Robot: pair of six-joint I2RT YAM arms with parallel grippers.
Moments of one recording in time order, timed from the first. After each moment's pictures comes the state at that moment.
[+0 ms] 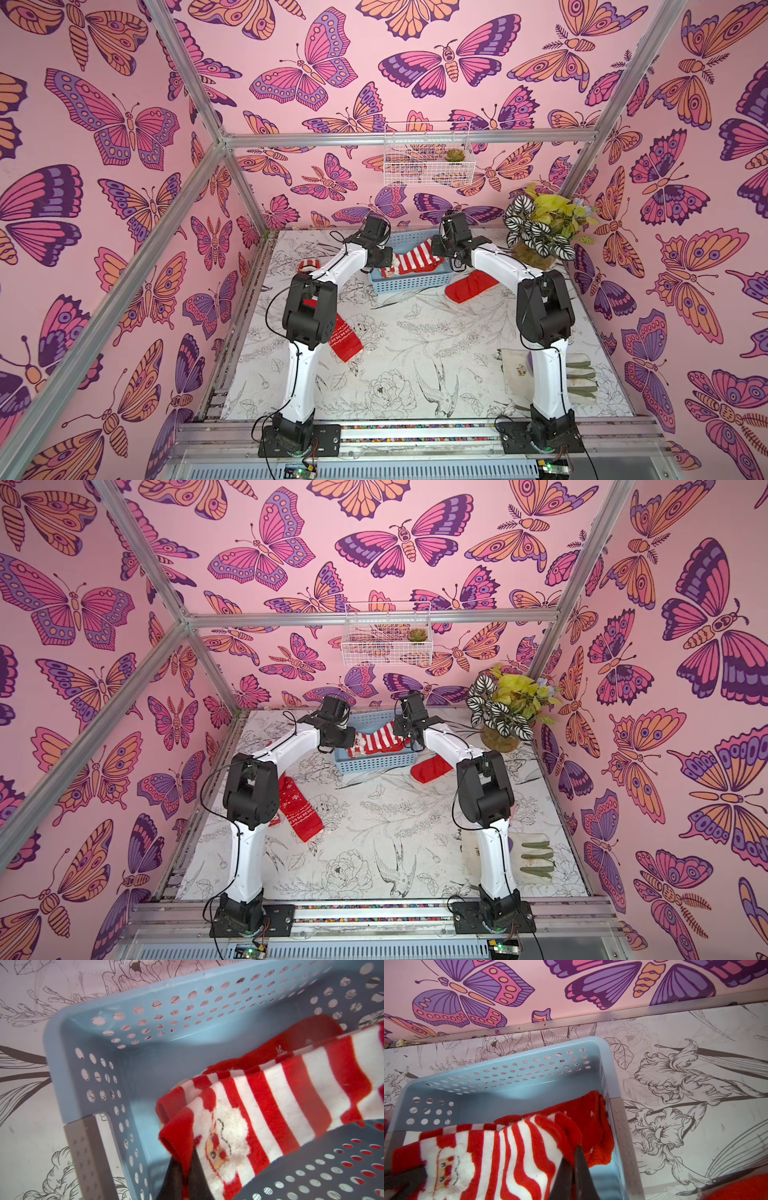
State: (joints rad) left arm -0.38 2.22 1.86 -0.61 0.02 -0.22; right arm 0.40 2.16 1.77 -0.34 0.09 0.40
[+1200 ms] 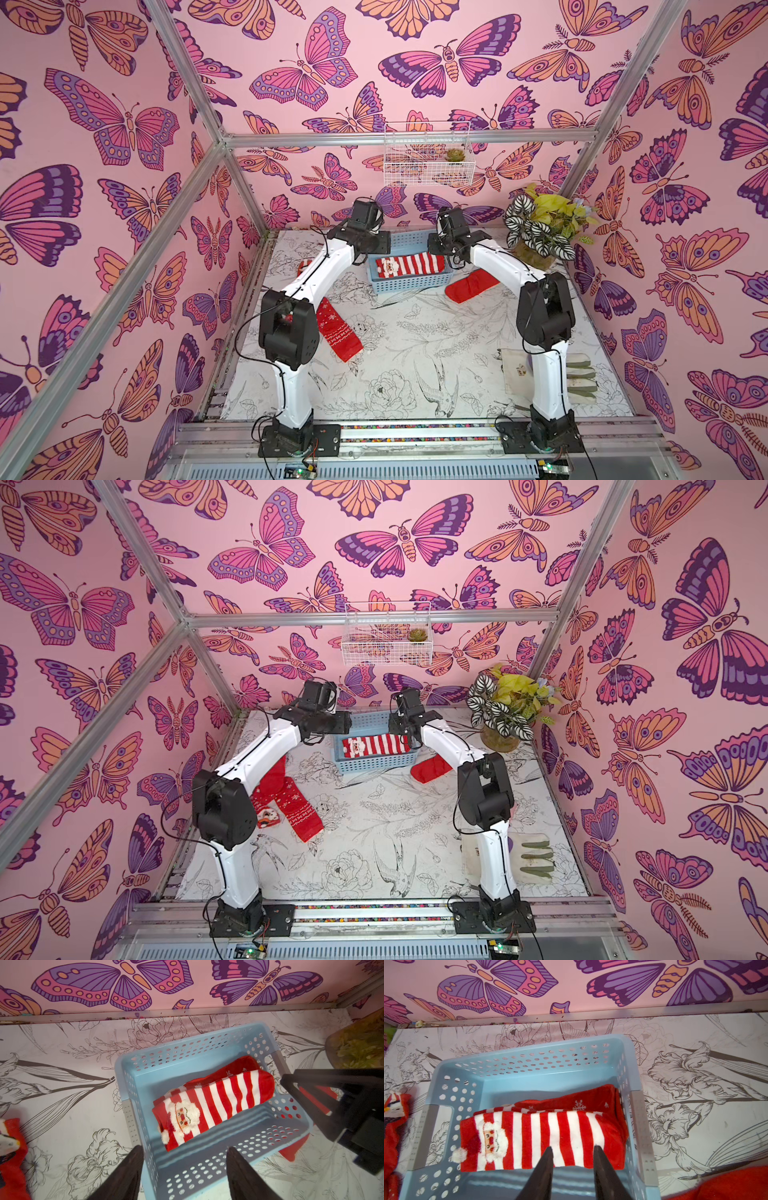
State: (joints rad) left arm -0.38 1.93 1.78 -0.64 0.03 -0.27; right arm 0.44 2.14 1.85 -0.47 0.05 0.37
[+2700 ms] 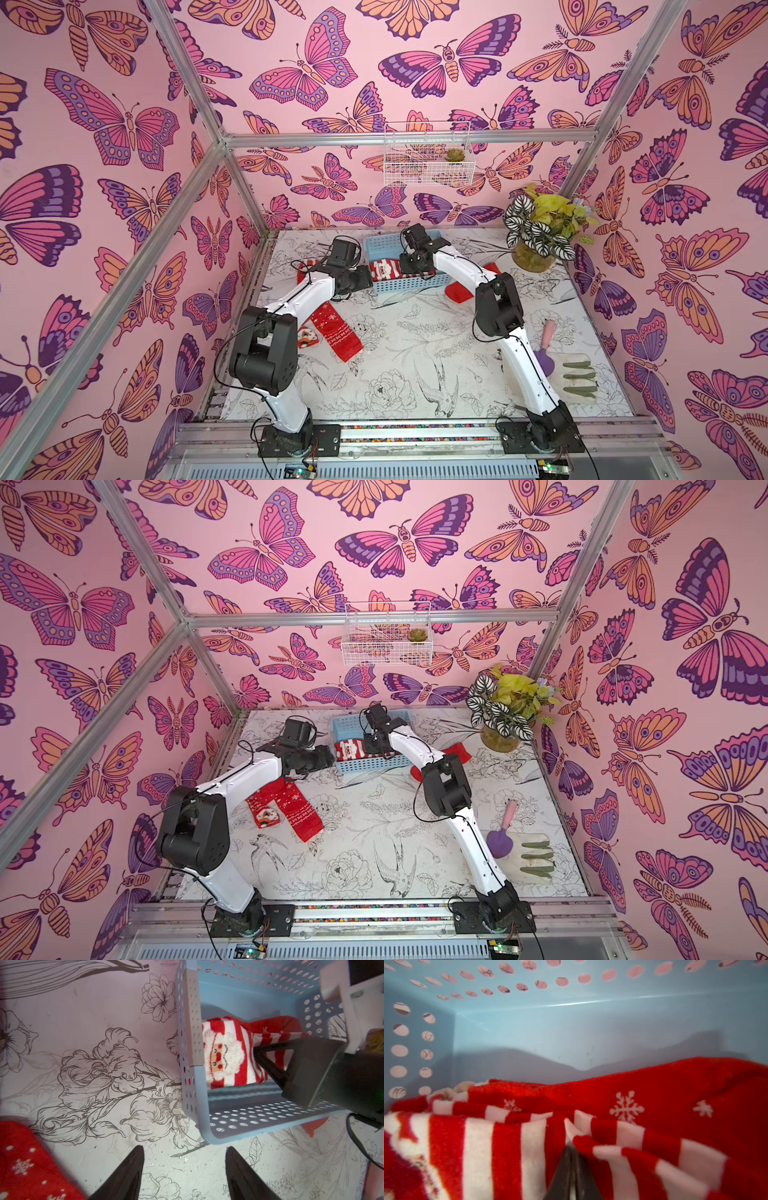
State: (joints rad) left arm -0.29 1.70 1.22 -0.44 0.13 -0.48; right arm 0.55 2.56 2.28 -0.75 -0.02 0.42
